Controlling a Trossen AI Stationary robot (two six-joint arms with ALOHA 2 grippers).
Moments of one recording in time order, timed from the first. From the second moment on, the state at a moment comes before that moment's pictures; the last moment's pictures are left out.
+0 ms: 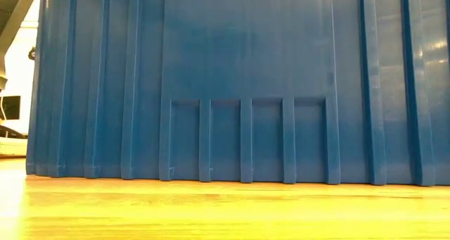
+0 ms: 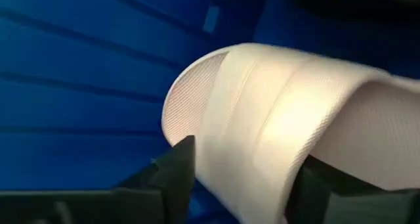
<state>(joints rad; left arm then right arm) 0.33 1.80 1.18 -0.21 -0.71 0.40 -0.73 1.41 1.75 -0.68 -0.44 0.47</state>
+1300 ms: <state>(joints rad) 0.24 1.53 1.42 -0.76 -0.45 0.07 -0.73 1.41 1.75 -0.67 -0.45 0.46</state>
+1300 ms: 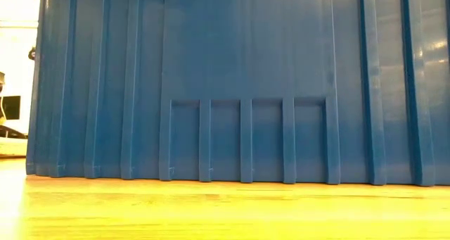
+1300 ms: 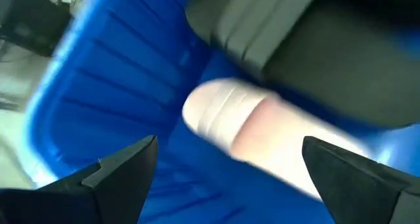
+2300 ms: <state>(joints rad) 0.23 0.94 0.99 -1.42 -0.38 -1.48 -0.73 1.41 1.75 -0.68 -0.44 0.39</state>
